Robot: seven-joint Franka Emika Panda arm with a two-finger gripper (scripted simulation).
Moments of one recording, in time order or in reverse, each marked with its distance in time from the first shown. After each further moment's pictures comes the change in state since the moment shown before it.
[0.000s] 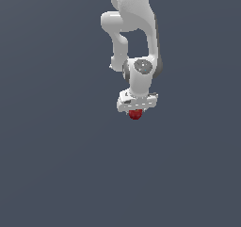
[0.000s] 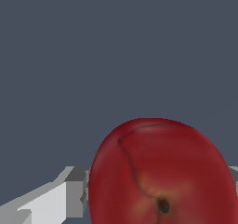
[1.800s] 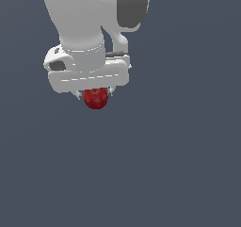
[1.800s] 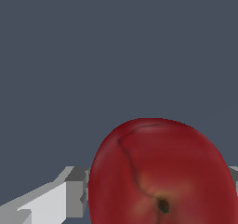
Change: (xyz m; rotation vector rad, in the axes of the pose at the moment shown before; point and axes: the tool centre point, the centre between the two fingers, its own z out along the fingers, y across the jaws) arm 0.100 0.181 -0.267 0.002 0.001 0.001
